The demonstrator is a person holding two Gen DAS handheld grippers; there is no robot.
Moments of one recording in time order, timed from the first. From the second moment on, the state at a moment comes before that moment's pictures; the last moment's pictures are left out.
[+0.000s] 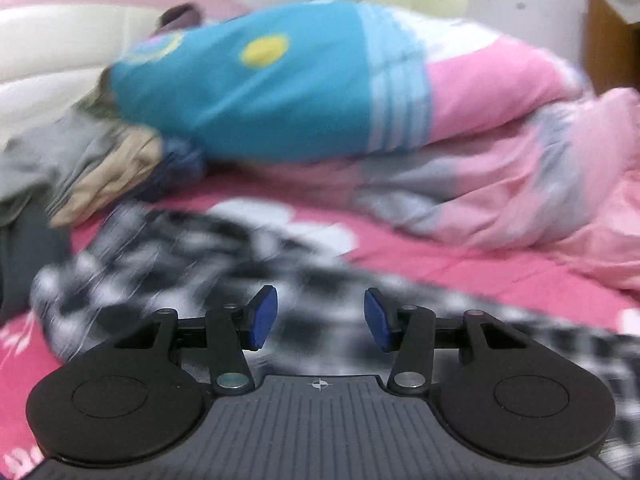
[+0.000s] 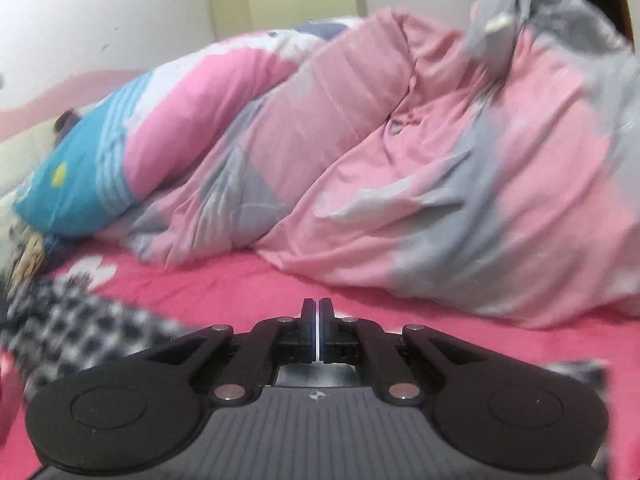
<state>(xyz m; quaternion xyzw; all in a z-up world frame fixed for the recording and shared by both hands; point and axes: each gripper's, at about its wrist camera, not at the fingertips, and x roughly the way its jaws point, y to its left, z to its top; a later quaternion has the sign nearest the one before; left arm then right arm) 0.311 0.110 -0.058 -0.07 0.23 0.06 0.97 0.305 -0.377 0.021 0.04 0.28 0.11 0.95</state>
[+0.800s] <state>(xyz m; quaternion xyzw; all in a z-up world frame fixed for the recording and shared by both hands) 0.373 -0.067 -0.122 0.00 0.31 -0.11 0.95 0.203 -0.263 -0.077 -0.20 0.31 0.18 0.91</state>
